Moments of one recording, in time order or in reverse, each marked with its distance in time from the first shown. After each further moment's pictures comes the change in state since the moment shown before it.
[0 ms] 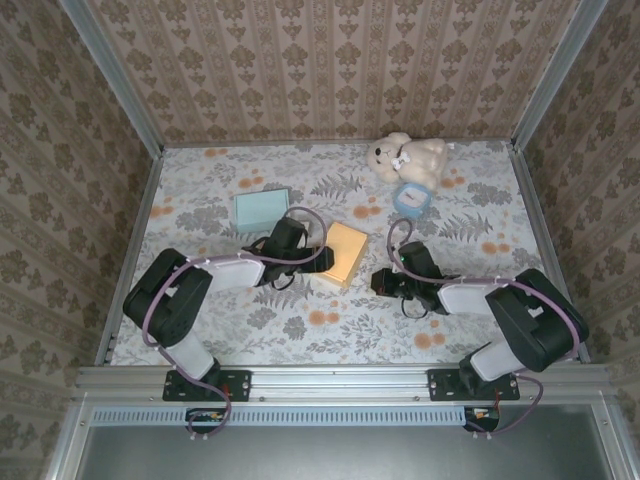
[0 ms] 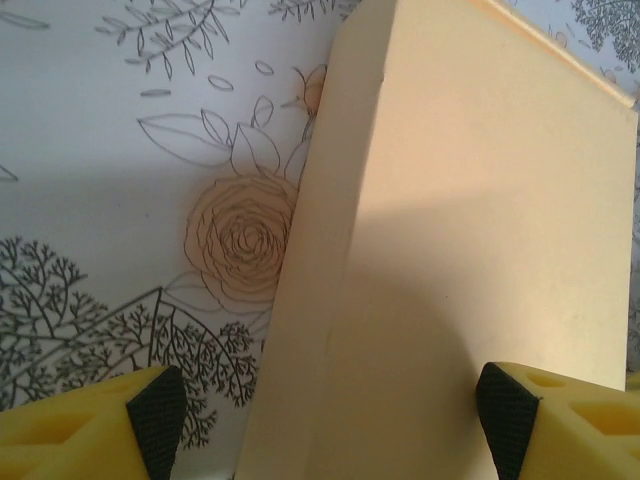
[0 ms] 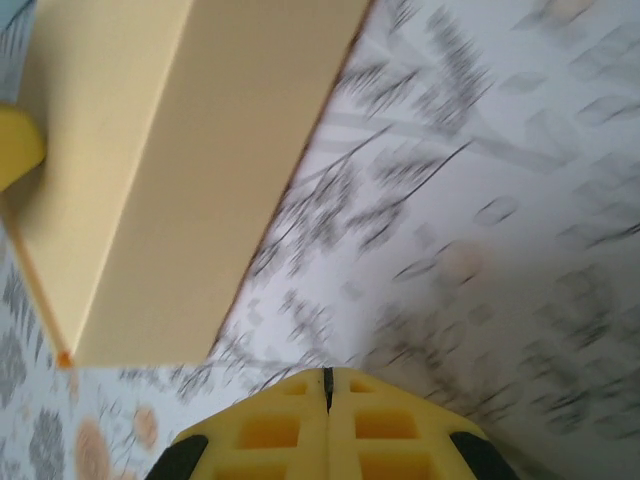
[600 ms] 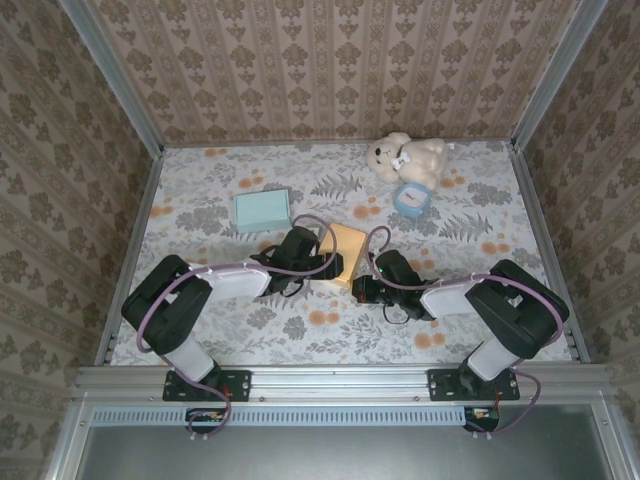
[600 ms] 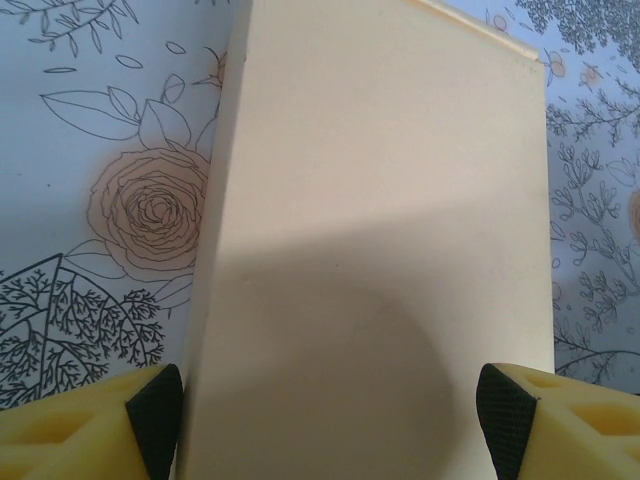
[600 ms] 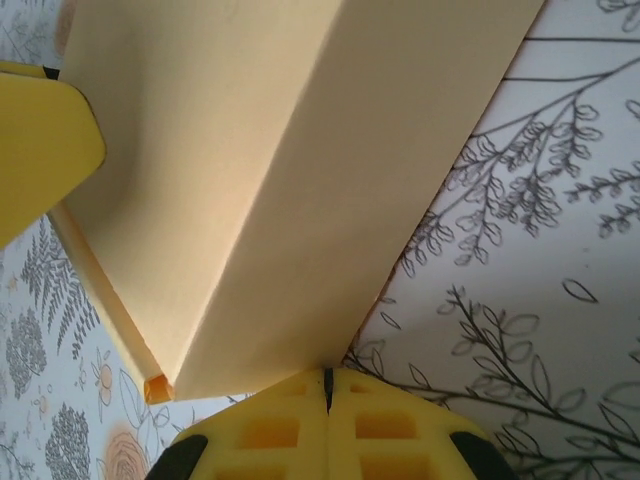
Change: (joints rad) left arm -0.115 -0.027 -0.016 0.031 -0.111 -0.057; right arm 0.162 0.122 0.040 0.140 0.088 0.092
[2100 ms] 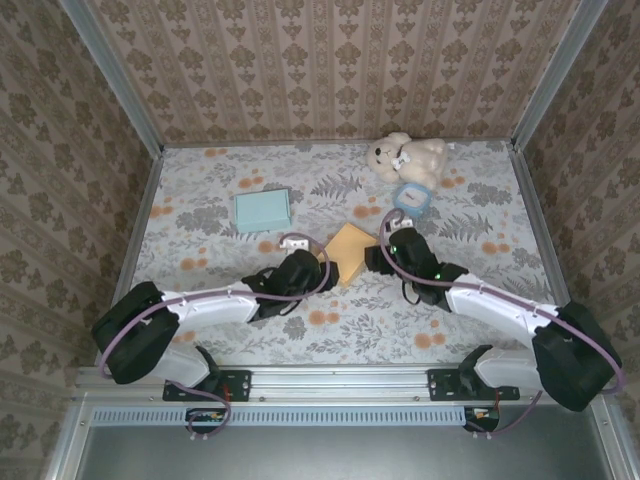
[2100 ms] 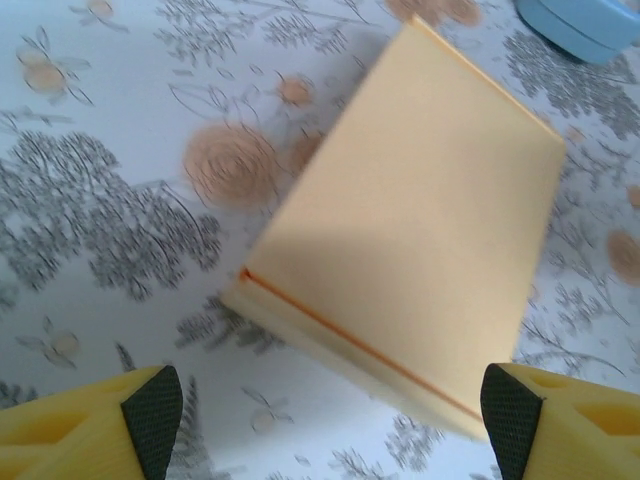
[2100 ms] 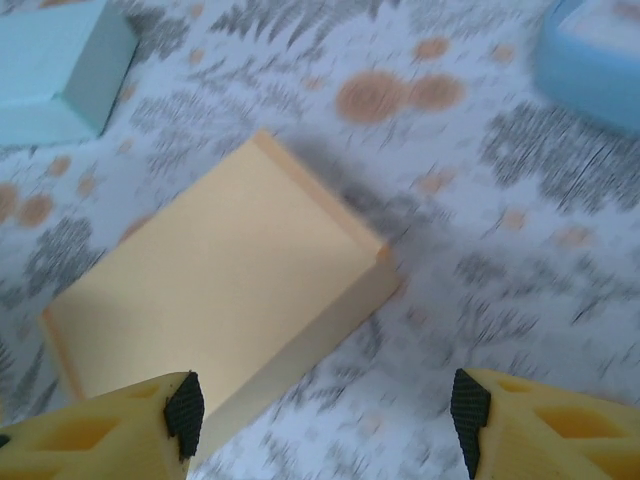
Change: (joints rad) left arm -0.171 -0.223 -0.147 -0.018 -0.314 -0.185; right arm -0.075 -0.332 0.181 -0.447 0.423 -0.348
